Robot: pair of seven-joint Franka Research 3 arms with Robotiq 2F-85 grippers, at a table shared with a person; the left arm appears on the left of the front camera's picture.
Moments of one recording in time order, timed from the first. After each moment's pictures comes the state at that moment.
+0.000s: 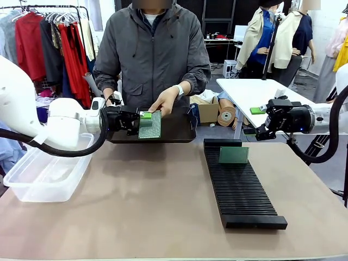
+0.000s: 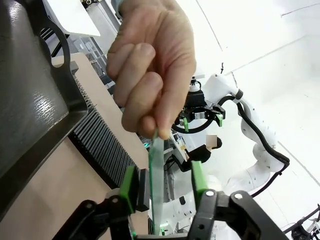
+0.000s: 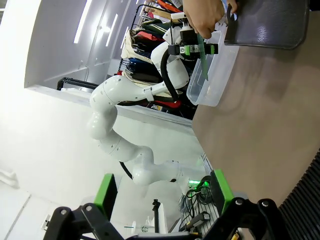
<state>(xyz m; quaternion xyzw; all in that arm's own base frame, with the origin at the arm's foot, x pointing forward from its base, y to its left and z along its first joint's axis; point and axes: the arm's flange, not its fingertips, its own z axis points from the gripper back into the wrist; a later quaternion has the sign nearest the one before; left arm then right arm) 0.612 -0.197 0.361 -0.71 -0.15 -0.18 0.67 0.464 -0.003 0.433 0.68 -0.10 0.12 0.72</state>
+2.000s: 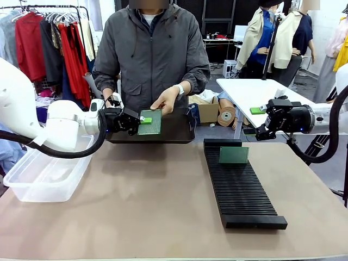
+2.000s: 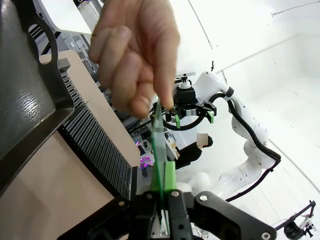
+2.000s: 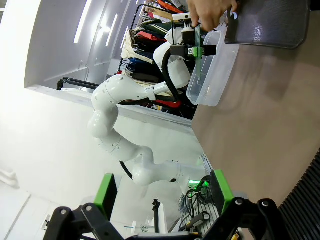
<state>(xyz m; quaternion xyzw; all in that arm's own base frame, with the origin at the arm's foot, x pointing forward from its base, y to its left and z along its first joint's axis) 0.612 -0.194 0.355 -0.72 -0.13 -0.18 0.65 0.464 -0.003 0.433 0.68 -0.10 0.12 0.72</state>
